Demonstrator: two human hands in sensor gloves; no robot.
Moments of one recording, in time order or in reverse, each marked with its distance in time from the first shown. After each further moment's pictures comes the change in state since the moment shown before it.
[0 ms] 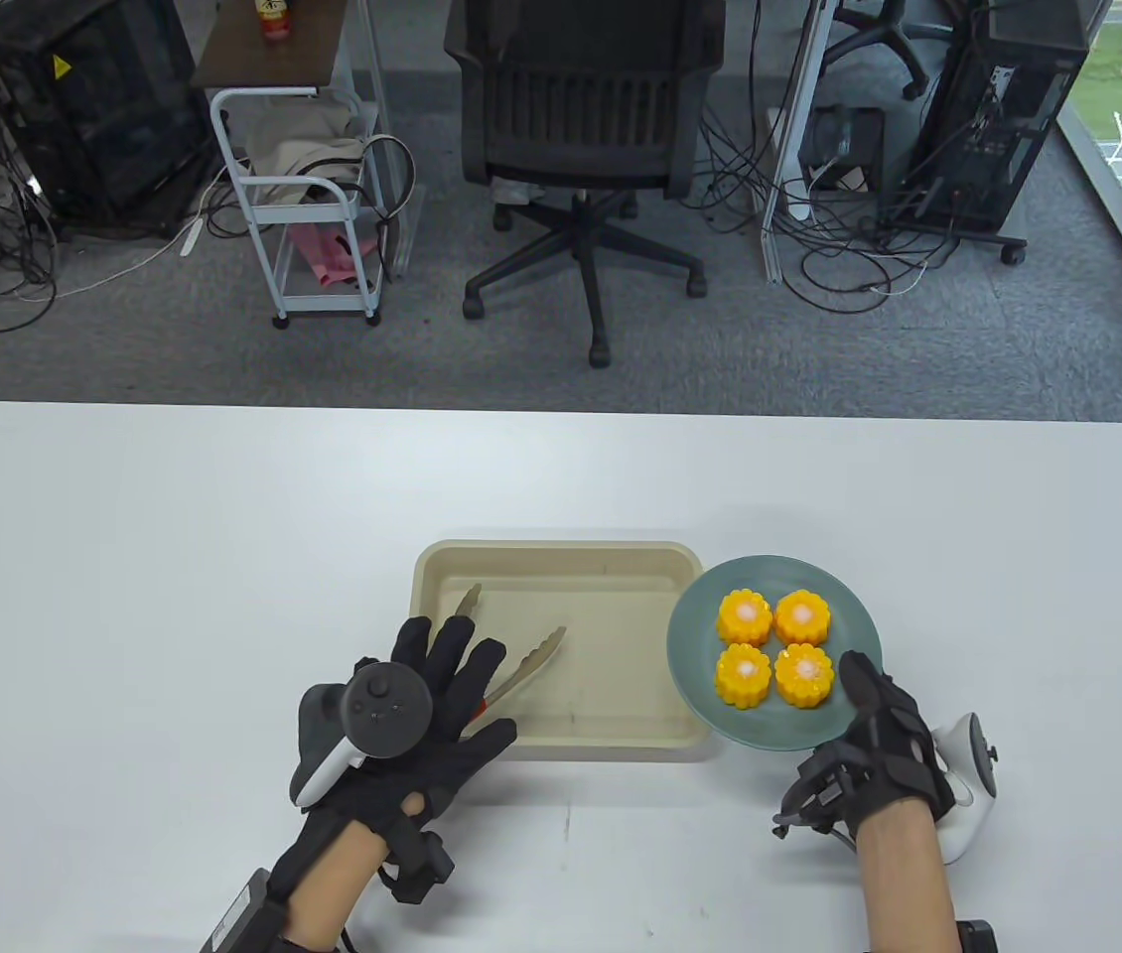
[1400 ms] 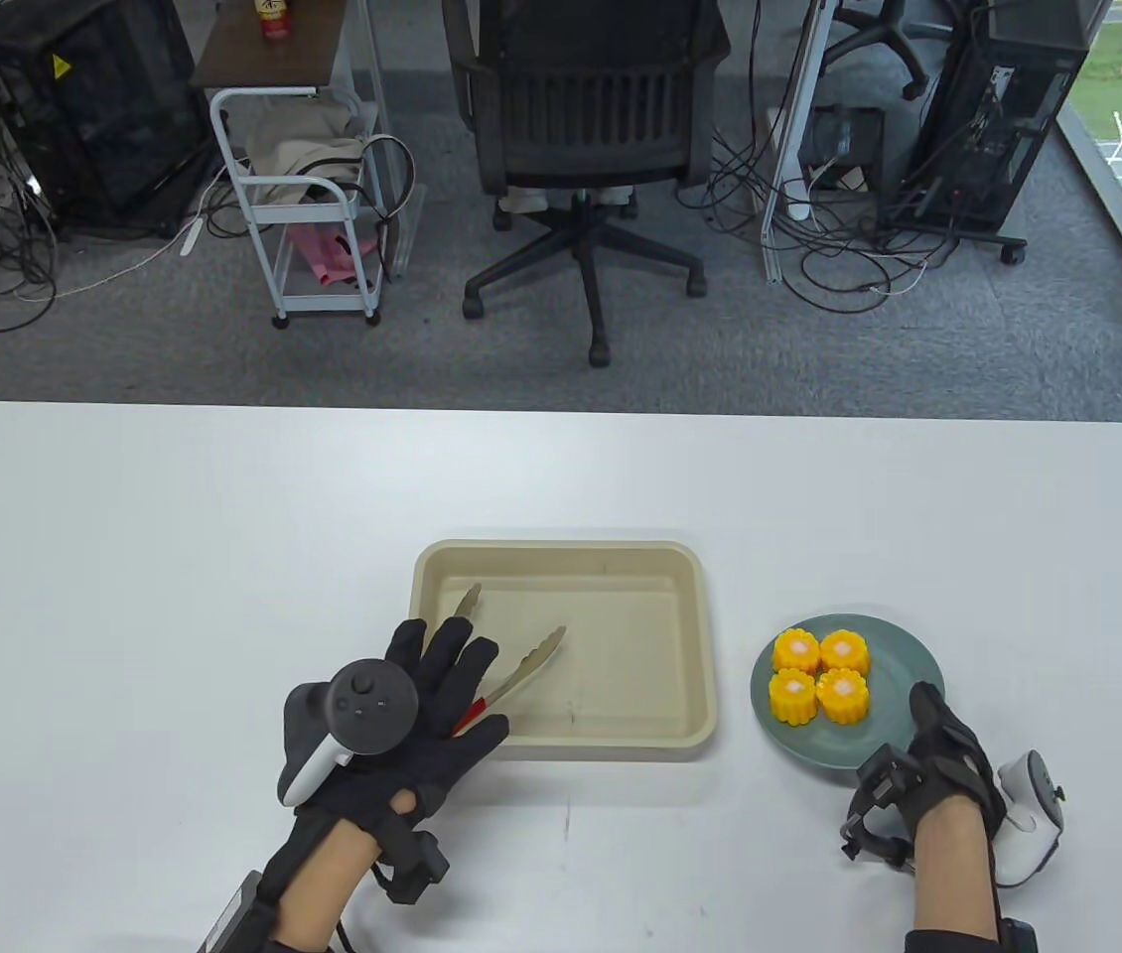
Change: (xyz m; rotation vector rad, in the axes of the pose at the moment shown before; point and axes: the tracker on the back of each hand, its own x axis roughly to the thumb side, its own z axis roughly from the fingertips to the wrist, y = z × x) left_hand -0.004 0.007 0.004 0.001 0.004 0.069; right_hand -0.003 -0.089 -0.021 -0.313 0.079 0.119
